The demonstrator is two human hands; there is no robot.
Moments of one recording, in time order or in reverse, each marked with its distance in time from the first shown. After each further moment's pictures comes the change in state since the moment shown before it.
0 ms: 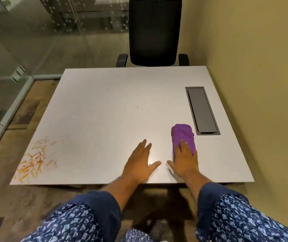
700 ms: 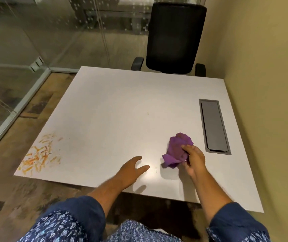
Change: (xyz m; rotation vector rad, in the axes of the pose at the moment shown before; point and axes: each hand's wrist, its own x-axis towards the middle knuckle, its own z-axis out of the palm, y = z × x) left_hand 0.015 -0.048 -0.021 -0.556 -0.070 -0.302; right_hand 0.048 -0.007 -0.064 2.005 0.057 0.384
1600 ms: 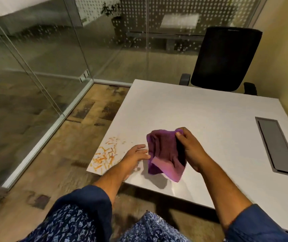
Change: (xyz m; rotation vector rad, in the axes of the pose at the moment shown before) left_hand -0.064 -0.129 -0.265 -0.627 0.104 -0.042; right_hand -0.159 0.093 0.283 -0.573 -0.661 -0.265
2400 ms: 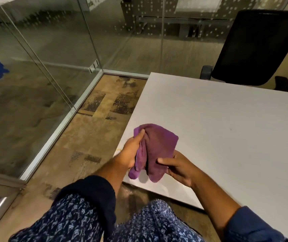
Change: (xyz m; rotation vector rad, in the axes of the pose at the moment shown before) left_hand 0.071 0.031 -0.116 -0.405 0.010 -0.020; right_hand 0.055 0.037 0.136 0.403 -0.405 0.300
